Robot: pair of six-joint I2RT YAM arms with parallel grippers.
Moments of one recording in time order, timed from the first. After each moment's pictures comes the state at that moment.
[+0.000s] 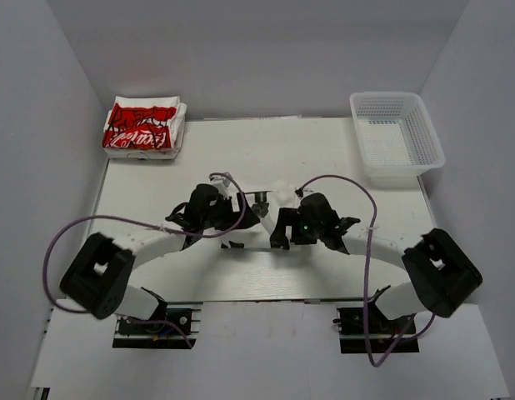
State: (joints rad) left arm -0.56 1.44 0.62 0.22 0.25 -0.62; right arm 0.70 1.43 0.62 0.03 -0.17 0.62
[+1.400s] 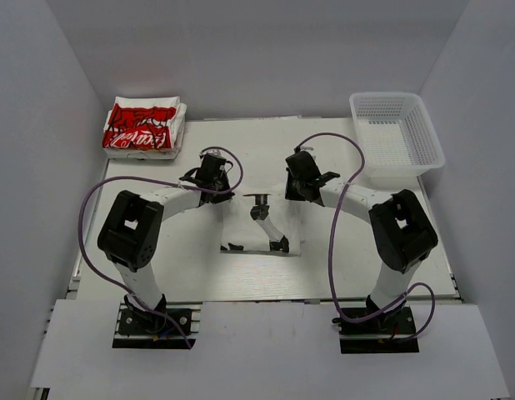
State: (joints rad) left arm -0.44 1.79 1.07 -0.14 -0.09 -0.64; right arm 0.60 1.78 1.15 -0.23 0.19 0.52
